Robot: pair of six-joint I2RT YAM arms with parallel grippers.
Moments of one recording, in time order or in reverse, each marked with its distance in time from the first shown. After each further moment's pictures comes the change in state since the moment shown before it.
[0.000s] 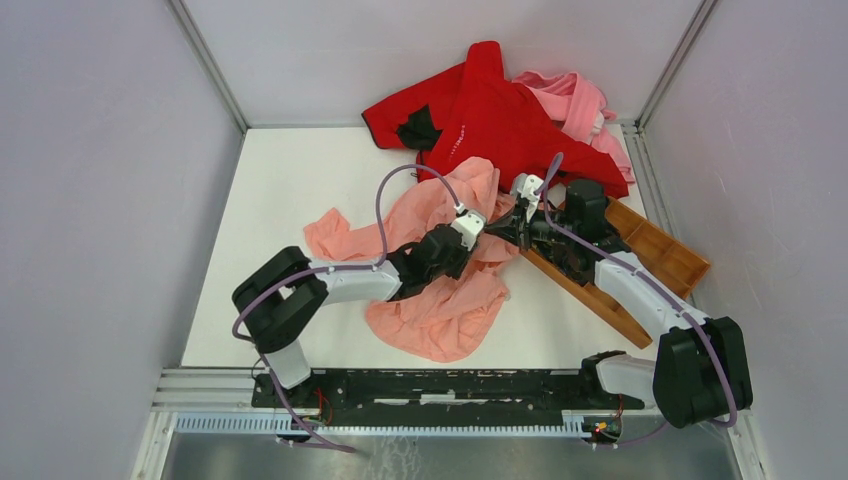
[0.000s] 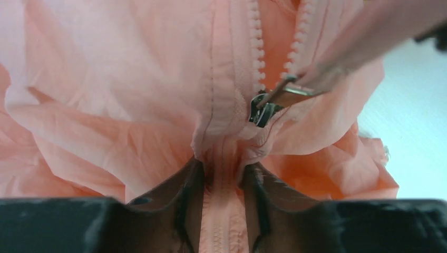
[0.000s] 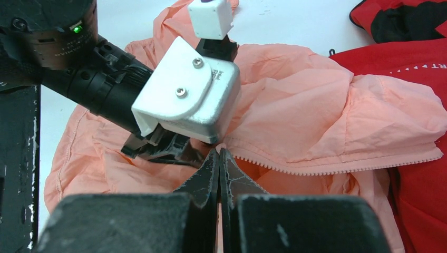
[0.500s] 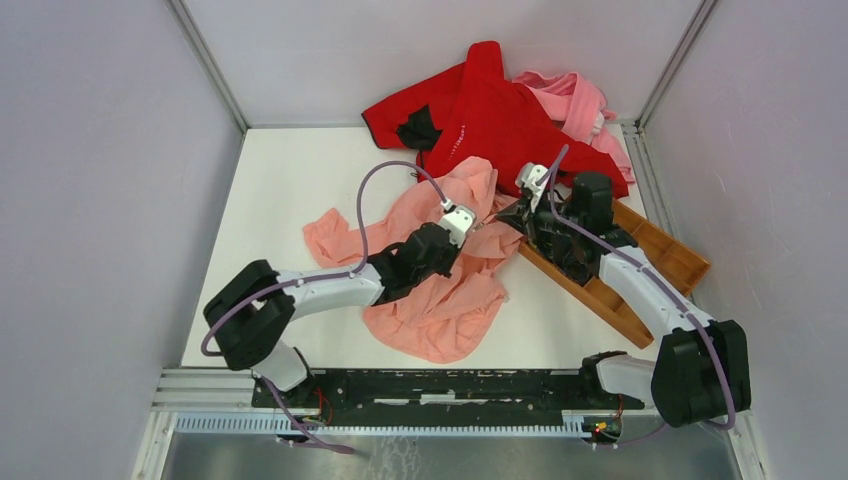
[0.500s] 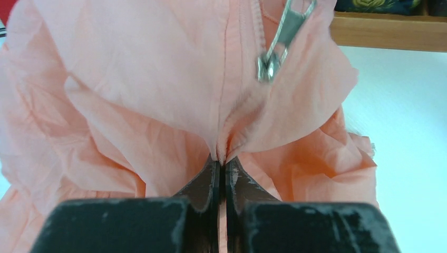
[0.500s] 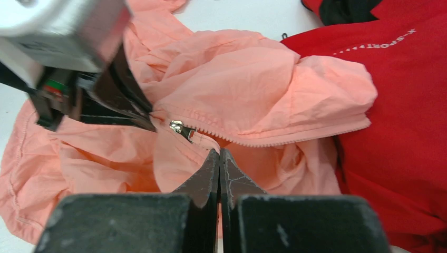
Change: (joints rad) left arm 0.001 -0.116 -0.038 -0.043 -0.047 0.008; right arm -0.034 0.000 0.040 -0.076 0.098 -0.061
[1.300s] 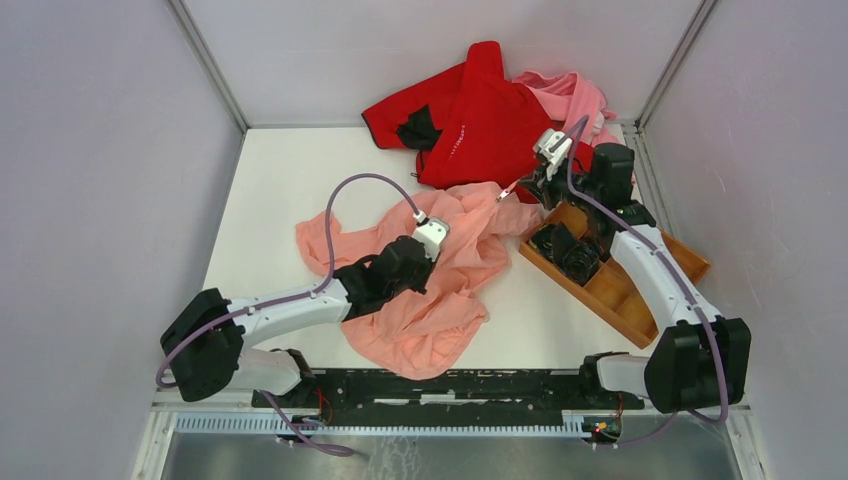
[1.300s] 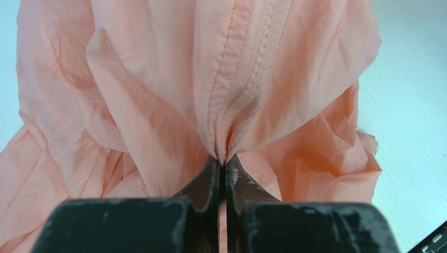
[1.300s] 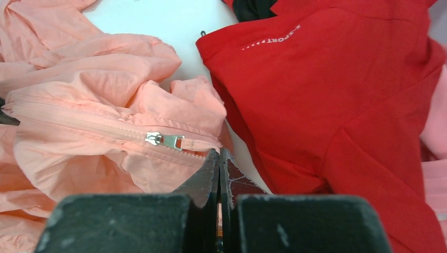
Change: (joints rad) left arm 0.000 -0.282 -0.142 -0.229 -0.005 -0.082; right arm -0.098 0.051 0.226 -0.161 0.151 -0.068
